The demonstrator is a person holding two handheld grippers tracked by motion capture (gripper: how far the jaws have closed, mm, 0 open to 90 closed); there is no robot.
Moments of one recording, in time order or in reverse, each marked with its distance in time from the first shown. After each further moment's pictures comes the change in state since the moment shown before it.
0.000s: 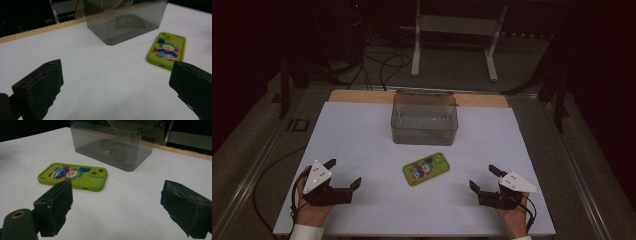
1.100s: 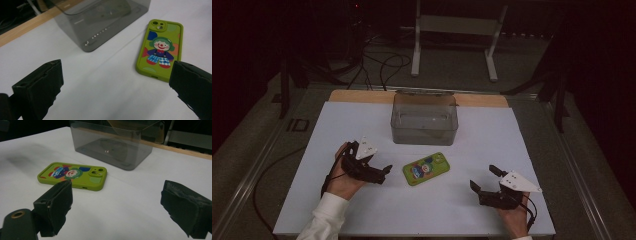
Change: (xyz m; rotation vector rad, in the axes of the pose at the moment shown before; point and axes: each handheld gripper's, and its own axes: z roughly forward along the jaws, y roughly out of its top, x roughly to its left) left arm -0.037 0.065 0.081 0.228 -0.104 0.190; right arm -0.002 0.000 -0.001 0.007 0.004 0.000
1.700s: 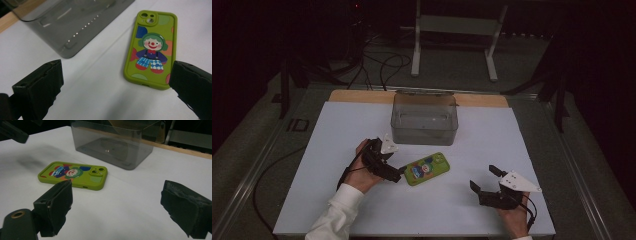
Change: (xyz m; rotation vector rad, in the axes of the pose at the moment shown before) left arm -0.017 0.022 0.038 0.110 -0.068 0.077; right arm 0.000 0.000 0.000 0.003 0.006 -0.002
